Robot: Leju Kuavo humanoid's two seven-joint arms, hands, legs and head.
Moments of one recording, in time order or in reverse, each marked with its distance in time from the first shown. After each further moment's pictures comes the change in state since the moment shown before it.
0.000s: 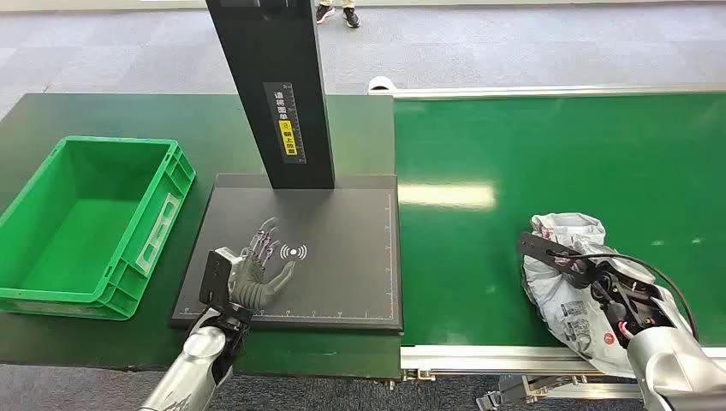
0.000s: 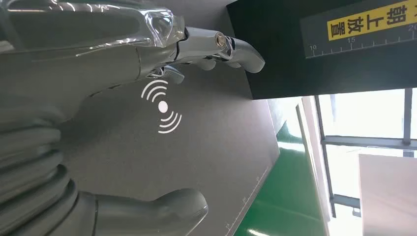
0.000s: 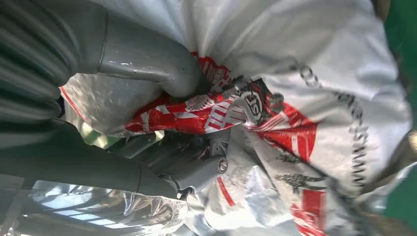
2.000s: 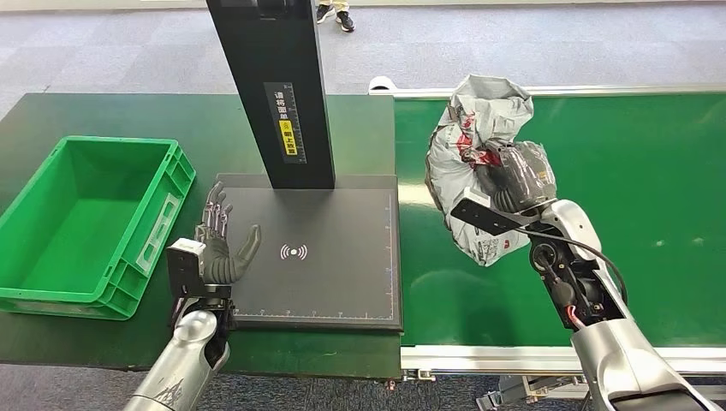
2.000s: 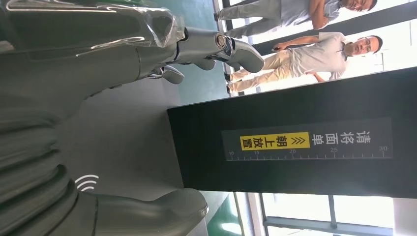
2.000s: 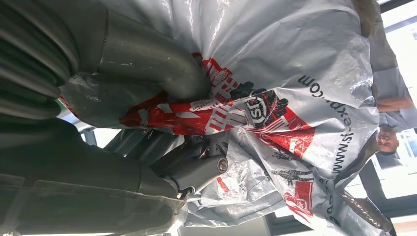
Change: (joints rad) left arm -0.038 0.012 0.017 -0.067 0.044 0.316 -0.176; right arm 0.052 0.153 0.043 -0.473 -0.107 -0.548 -0.576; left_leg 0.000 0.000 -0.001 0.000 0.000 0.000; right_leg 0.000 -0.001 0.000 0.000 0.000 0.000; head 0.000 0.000
